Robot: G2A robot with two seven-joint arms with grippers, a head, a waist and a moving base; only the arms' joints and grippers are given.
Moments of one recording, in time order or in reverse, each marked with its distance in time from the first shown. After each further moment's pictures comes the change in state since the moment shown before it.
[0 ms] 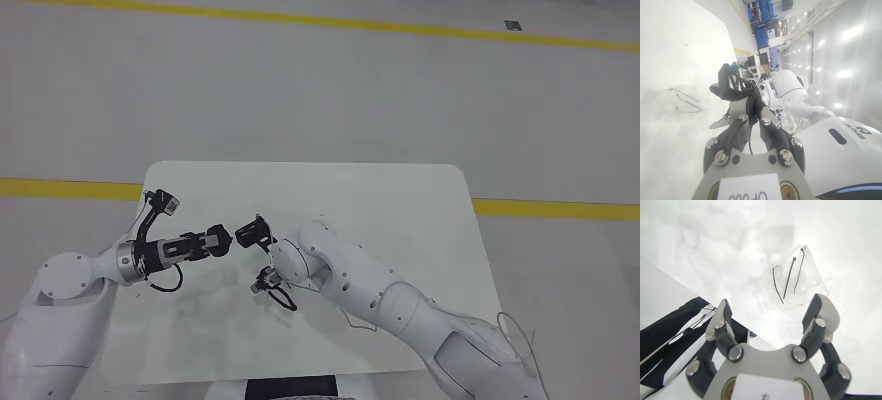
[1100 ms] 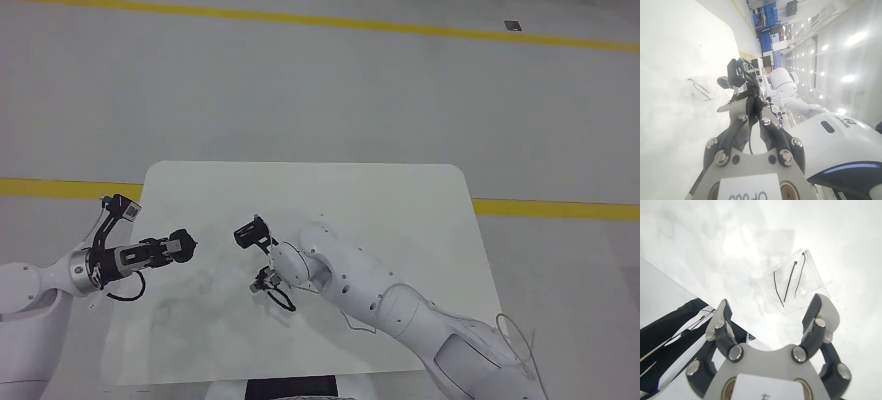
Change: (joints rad) left arm 0.083 0.066 -0.160 -0.018 -0.084 0.012 -0.096; right arm -0.012 0.000 -0.001 -0.001 -0.030 -0.025 -0.032
